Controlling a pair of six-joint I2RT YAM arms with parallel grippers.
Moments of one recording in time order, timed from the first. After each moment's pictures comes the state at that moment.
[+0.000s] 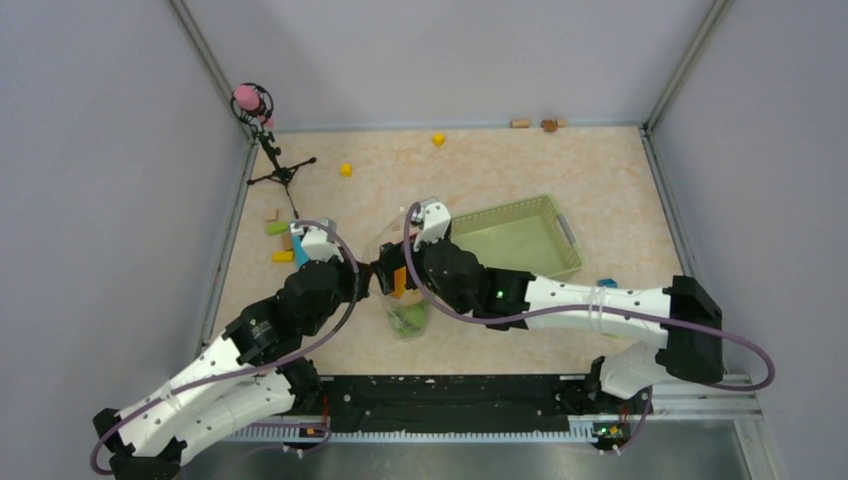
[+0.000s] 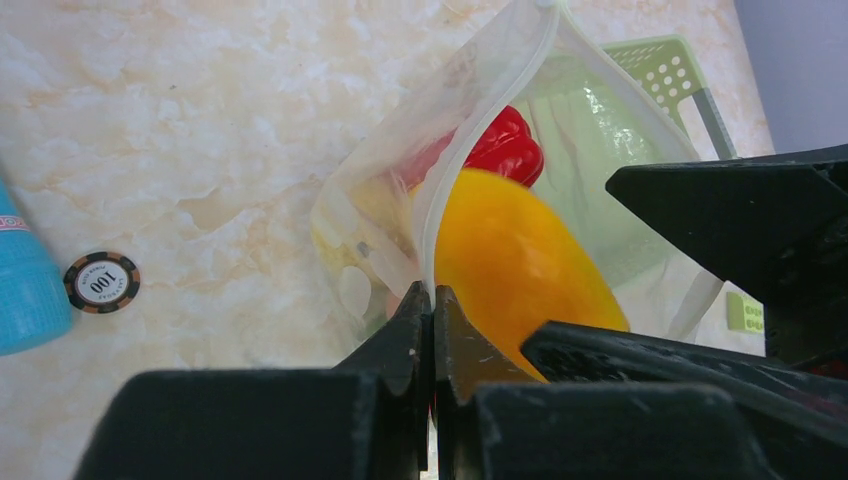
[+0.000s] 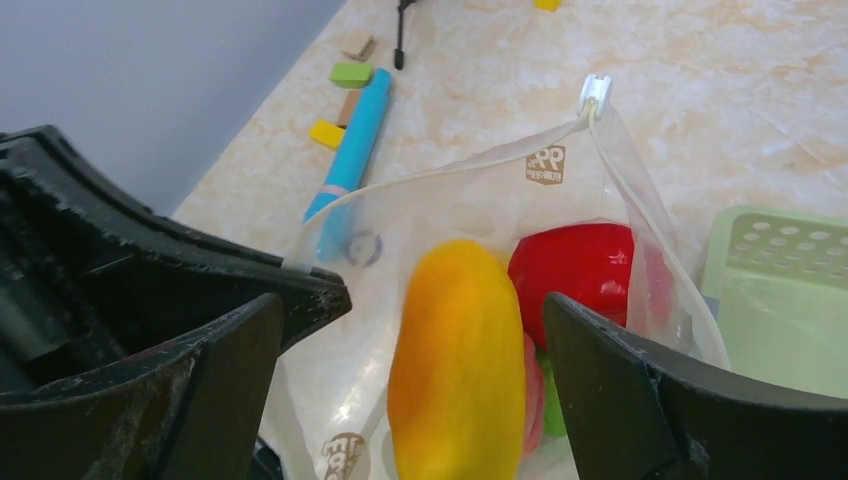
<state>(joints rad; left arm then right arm) -0.87 0.62 0.72 -0.54 -0.46 -0.71 1.26 1.46 1.12 0.04 0.54 0.44</state>
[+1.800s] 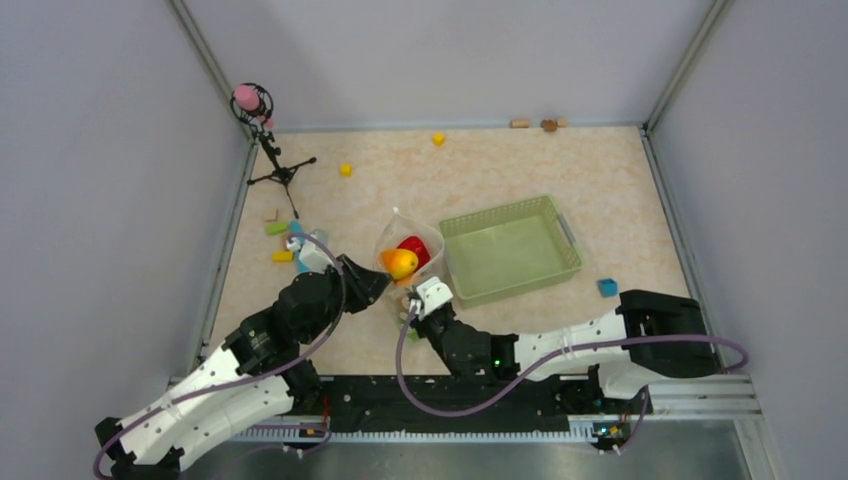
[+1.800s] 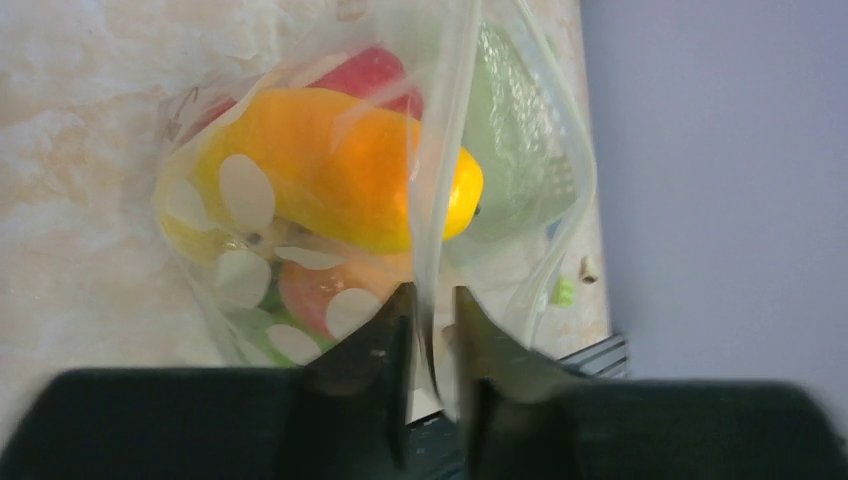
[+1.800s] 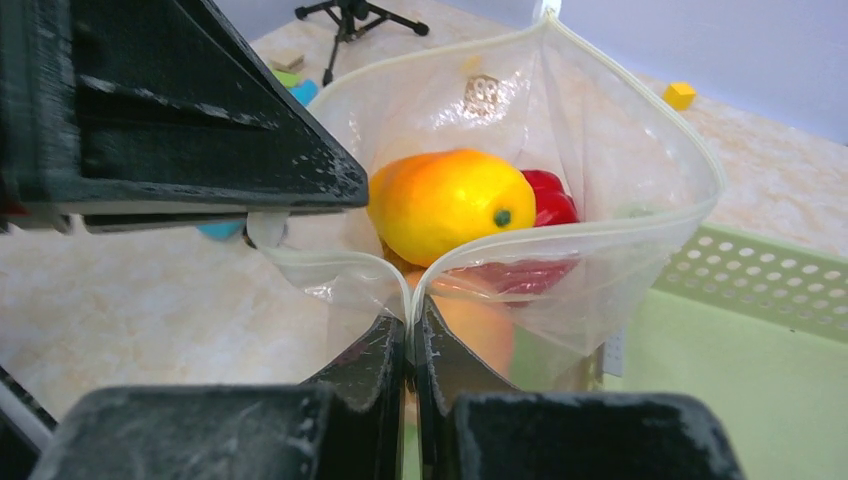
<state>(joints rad) -0.87 0.51 0.61 -0.46 -0.31 -1.05 1.53 1.52 0.74 0.77 0.95 -0.04</state>
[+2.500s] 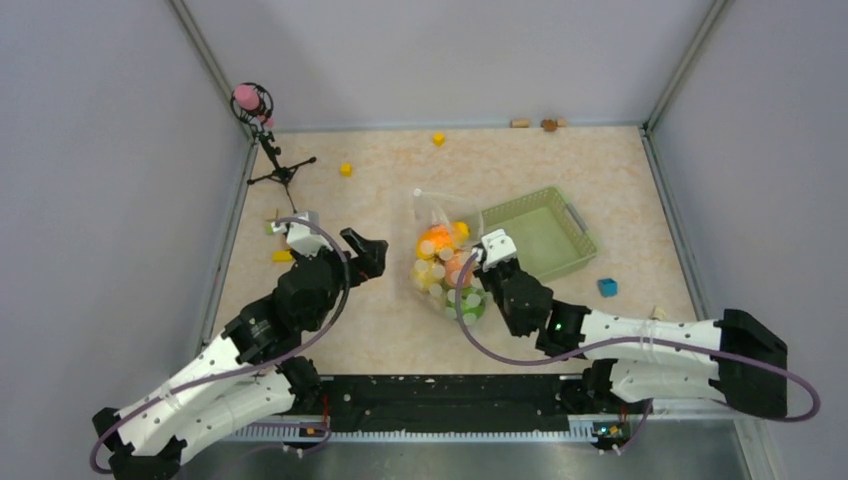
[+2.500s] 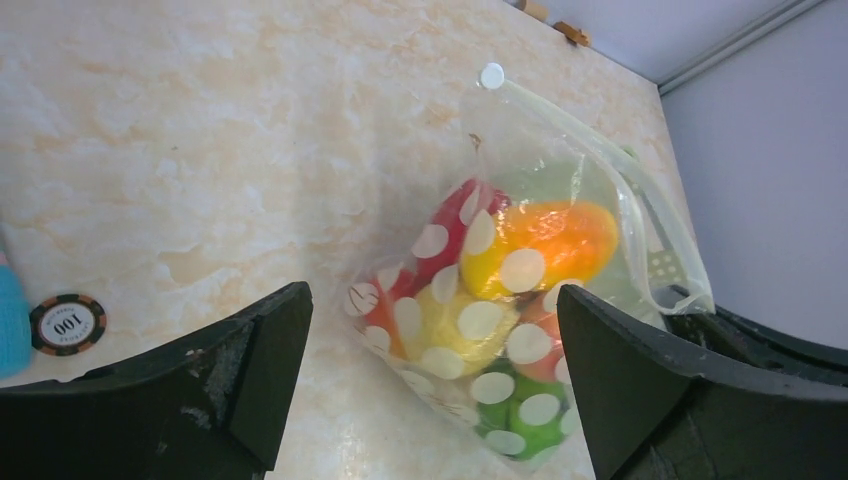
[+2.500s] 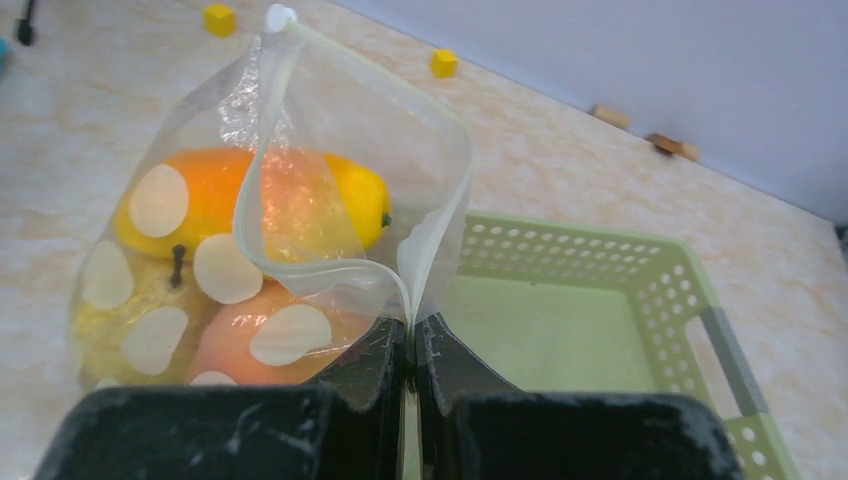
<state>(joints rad) -0.87 0.60 0.72 -0.44 -0.59 -0.81 1.22 1.11 0.55 0.47 0.86 -0.15</state>
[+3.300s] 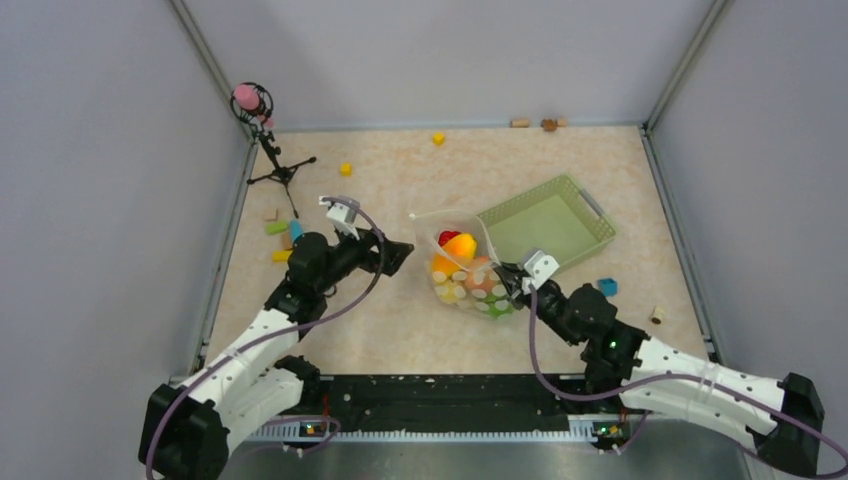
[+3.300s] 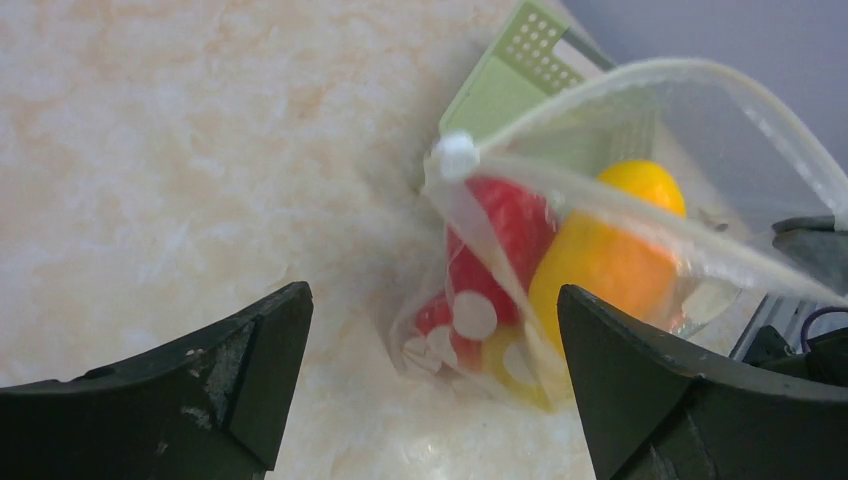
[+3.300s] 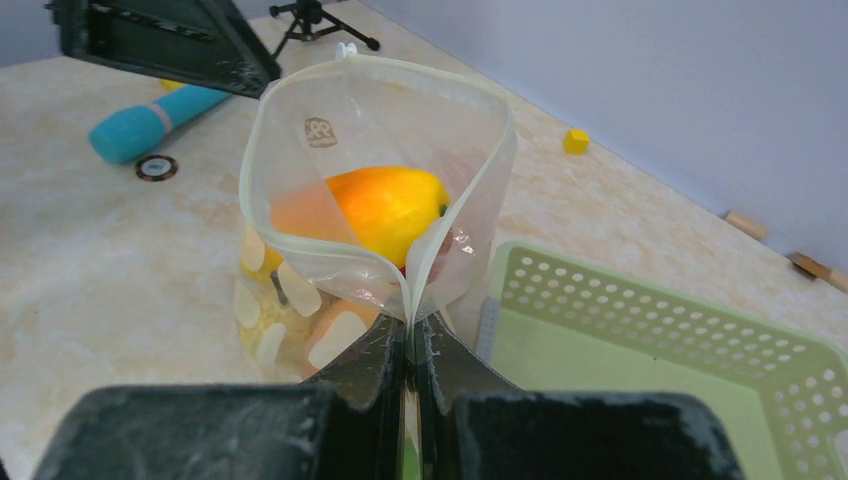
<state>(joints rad) -0.41 0.87 0.46 0.22 0.29 -0.41 1.03 0.64 0.34 0.33 0.32 -0.21</state>
